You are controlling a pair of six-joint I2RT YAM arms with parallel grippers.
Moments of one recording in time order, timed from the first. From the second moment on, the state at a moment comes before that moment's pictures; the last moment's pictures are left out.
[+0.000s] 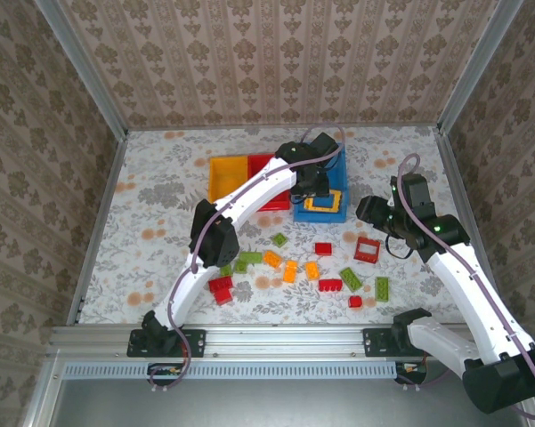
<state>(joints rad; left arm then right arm) -0.88 2.43 2.46 -1.19 -0.03 -0.77 0.23 0.97 0.98 -0.83 -0.01 0.64</state>
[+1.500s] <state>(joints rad) -0.92 1.29 0.73 -1.03 0.08 -1.11 0.78 1.26 0.97 -0.57 -0.41 0.18</state>
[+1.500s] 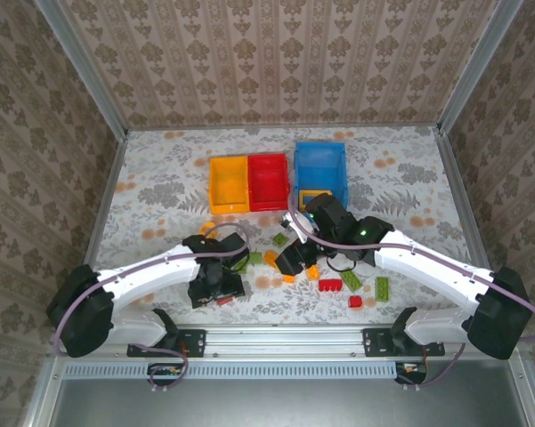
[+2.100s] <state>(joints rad) -0.90 1.34 0.76 -1.02 0.04 -1.13 0.78 1.26 0.97 -0.59 -0.42 0.16</state>
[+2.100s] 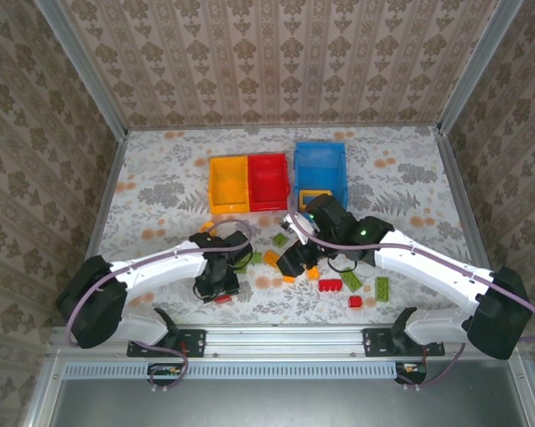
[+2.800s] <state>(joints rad) -0.49 1.93 1.79 -1.19 -0.11 -0.67 0.62 1.23 1.10 -0.32 -0.29 0.29</state>
